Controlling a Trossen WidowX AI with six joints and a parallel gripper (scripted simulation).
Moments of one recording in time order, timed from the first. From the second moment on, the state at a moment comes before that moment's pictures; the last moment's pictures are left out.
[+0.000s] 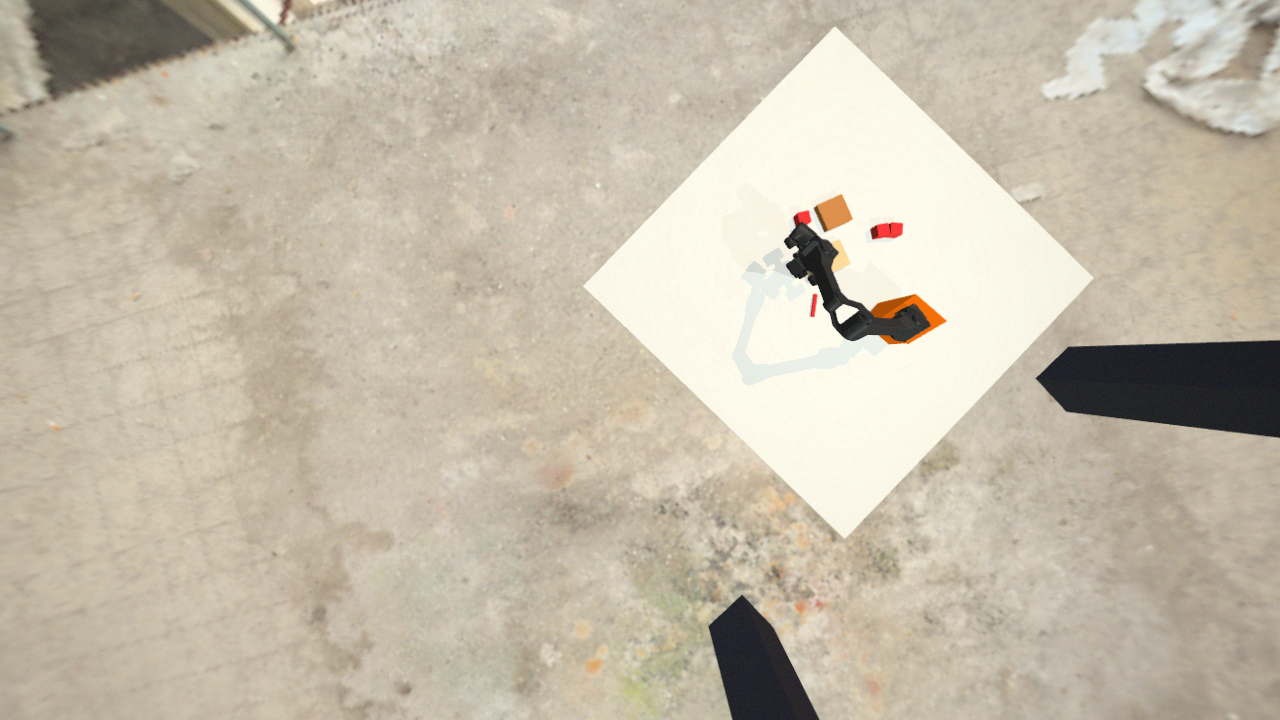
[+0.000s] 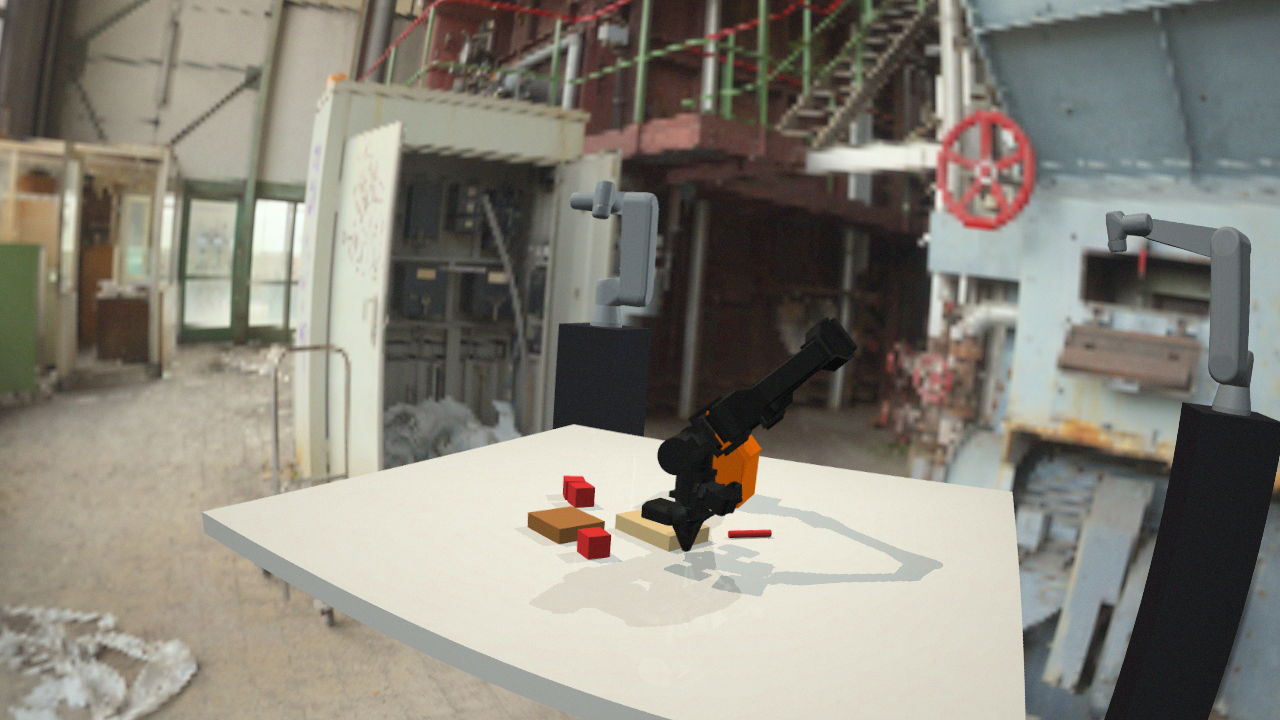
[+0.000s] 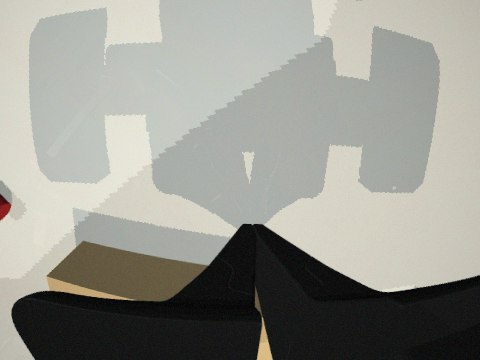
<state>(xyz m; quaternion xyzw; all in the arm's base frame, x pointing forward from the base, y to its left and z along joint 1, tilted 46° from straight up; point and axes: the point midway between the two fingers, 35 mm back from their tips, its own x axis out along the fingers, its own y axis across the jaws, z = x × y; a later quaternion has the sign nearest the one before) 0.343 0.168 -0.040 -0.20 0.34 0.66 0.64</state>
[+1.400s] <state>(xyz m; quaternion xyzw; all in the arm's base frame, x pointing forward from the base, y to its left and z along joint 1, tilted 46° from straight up) 0.323 0.139 0.007 -0.15 0.38 0.63 0.66</state>
